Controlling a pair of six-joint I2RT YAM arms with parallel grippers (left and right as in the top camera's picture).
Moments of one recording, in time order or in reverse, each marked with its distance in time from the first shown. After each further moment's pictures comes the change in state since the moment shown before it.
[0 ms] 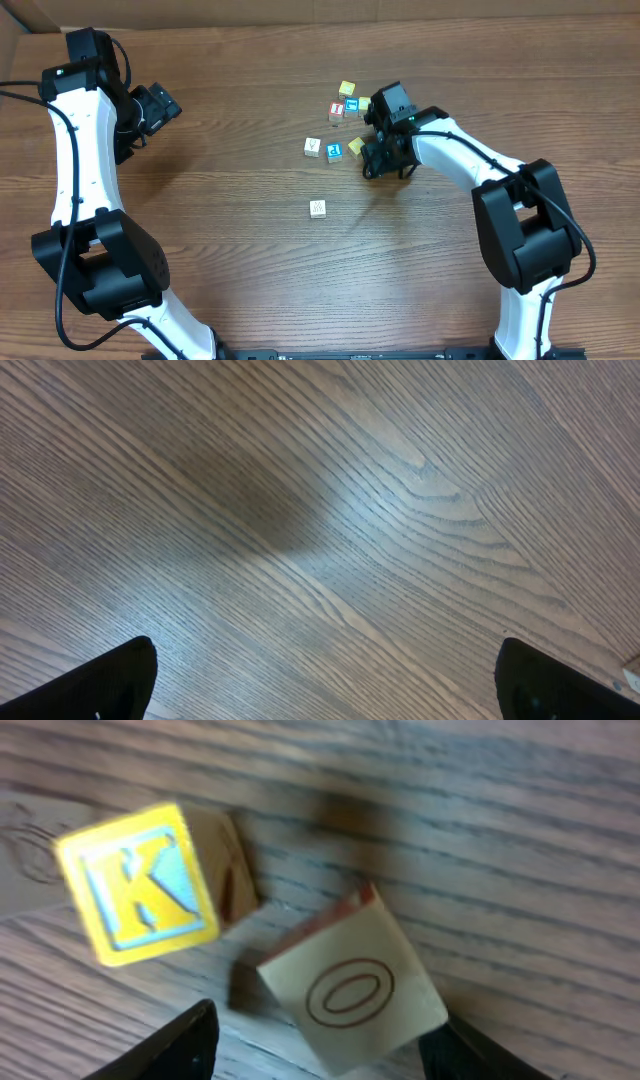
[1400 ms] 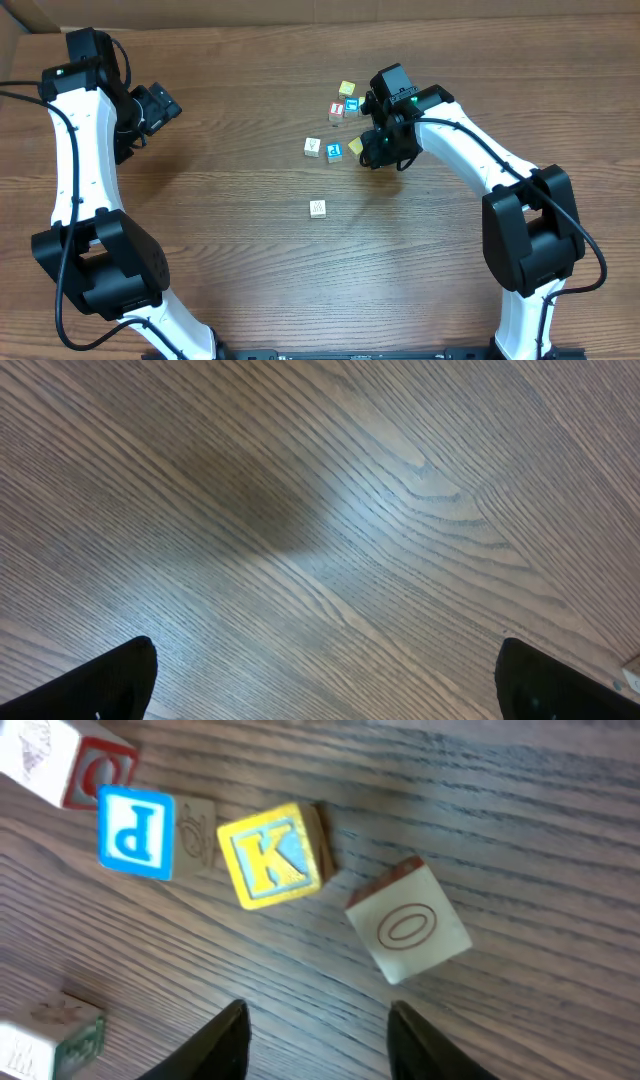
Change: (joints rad) left arm 0.000 0.000 0.000 0.000 0.000 0.000; right arm -0.001 -0.022 0.158 -0.222 -0.104 0.012
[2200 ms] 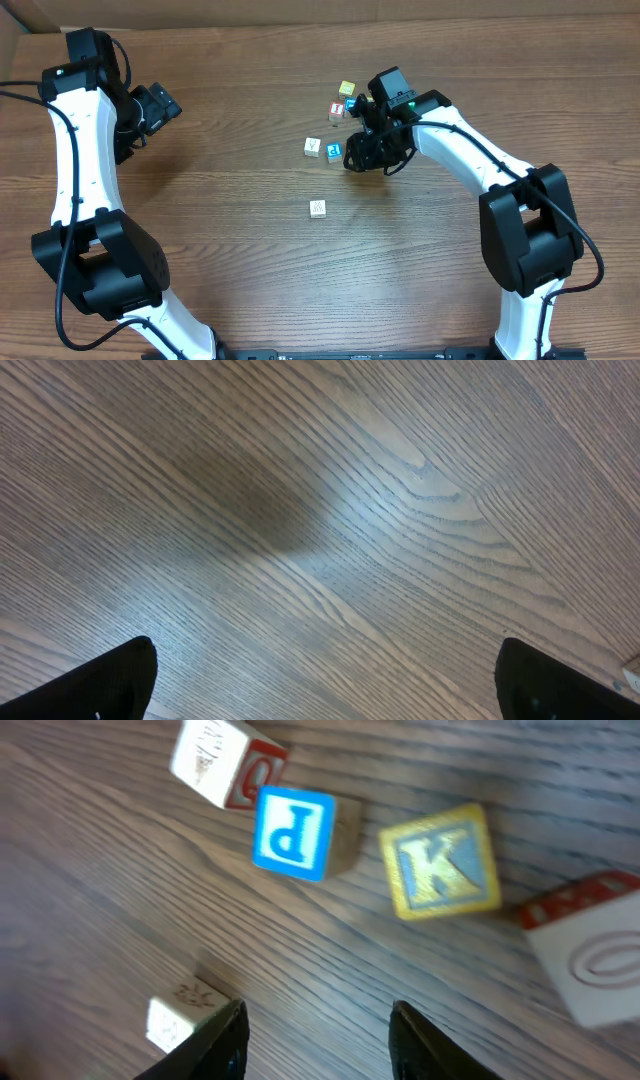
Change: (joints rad) left arm 0.000 0.000 0.000 0.000 0.000 0.000; right arm 0.009 0.002 -0.034 0.079 -0.247 0.051
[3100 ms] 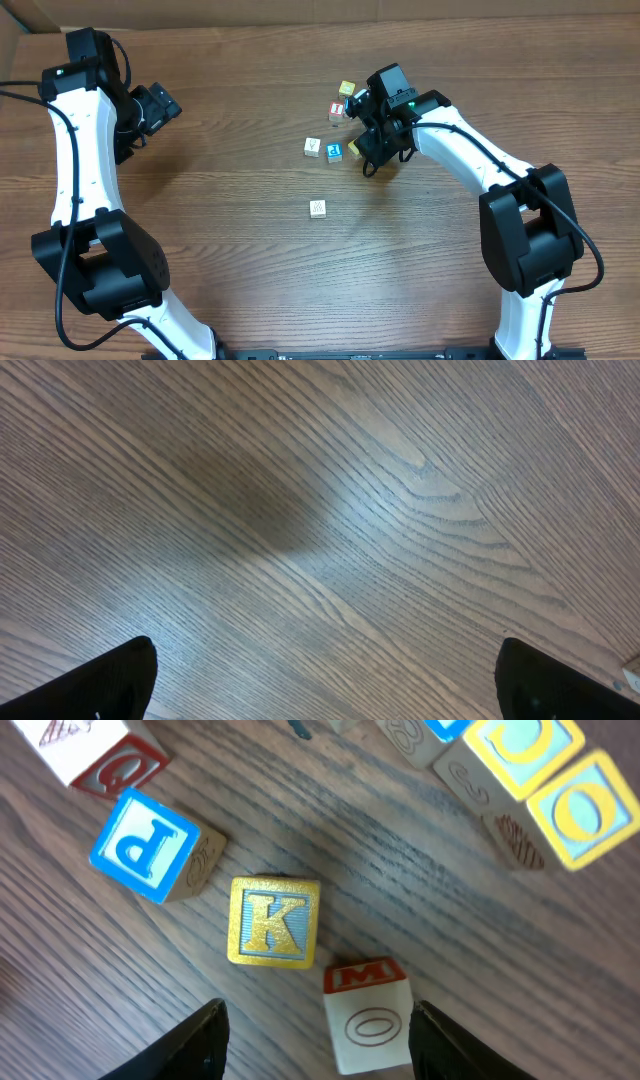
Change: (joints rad) left arm 0.000 0.000 0.000 0.000 0.000 0.000; right arm 0.000 0.000 0.000 0.071 0.308 -0.451
